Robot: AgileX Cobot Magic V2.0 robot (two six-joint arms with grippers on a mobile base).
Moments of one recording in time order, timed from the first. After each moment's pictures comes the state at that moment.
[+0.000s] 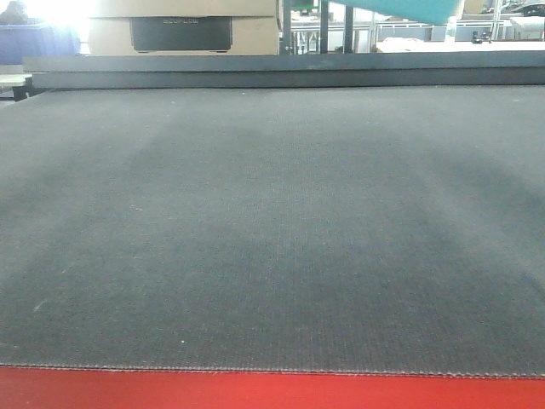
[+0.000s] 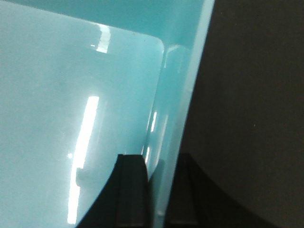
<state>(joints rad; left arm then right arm) -0.37 1.52 -1.79 0.09 0.85 -0.18 0.17 1.55 -1.68 0.07 0.92 0.10</state>
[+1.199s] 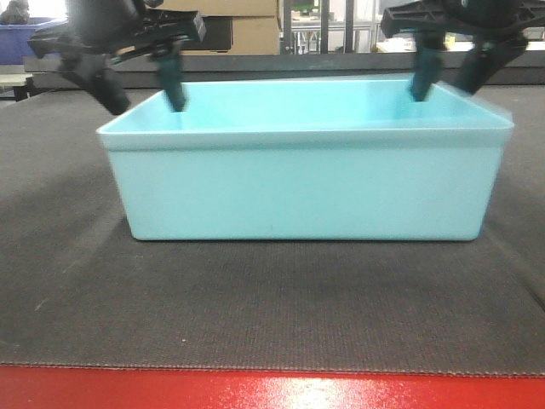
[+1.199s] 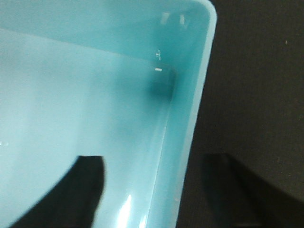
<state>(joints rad) -0.35 1.85 -1.60 0.04 0.86 -0.19 0.17 1.76 -1.49 0.00 0.84 0.09</state>
